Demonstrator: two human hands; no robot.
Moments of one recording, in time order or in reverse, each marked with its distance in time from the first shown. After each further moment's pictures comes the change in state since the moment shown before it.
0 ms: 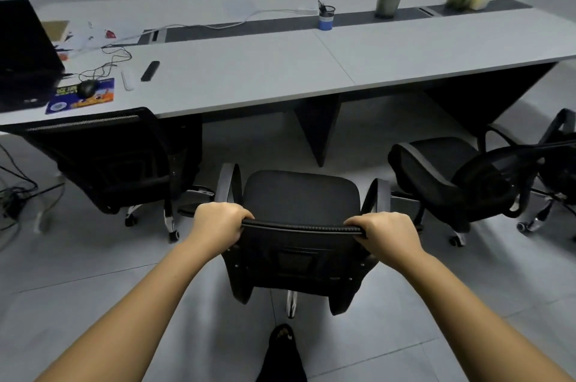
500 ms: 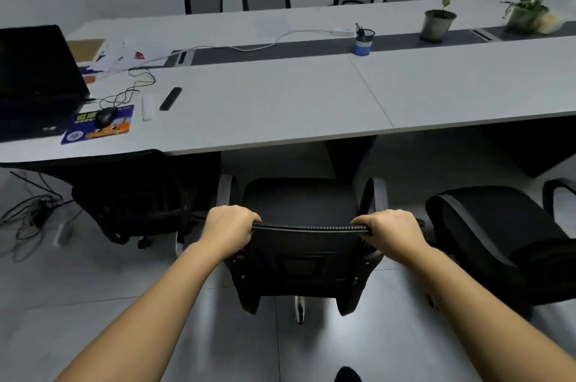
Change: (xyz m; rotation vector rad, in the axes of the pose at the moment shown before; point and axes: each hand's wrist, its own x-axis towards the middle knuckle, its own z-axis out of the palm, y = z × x) left_hand 0.177 -0.057 -0.017 0.013 -0.041 -0.136; right_hand 0.215 0.074 0.030 0.012 -0.203 -0.128
